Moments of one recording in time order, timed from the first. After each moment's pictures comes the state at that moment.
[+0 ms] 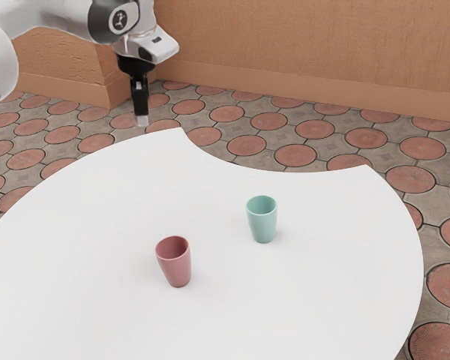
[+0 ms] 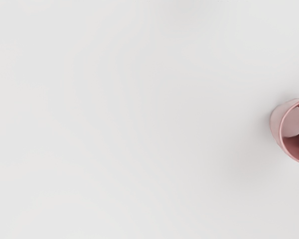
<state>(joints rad) -0.15 0.26 0.14 -1.32 0.15 1.63 0.87</state>
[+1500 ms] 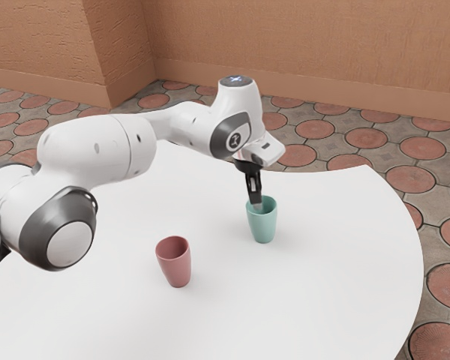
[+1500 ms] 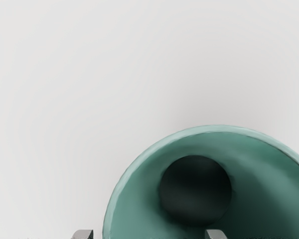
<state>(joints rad) -0.29 0.79 0.10 -1.16 -0.08 2.05 0.87</state>
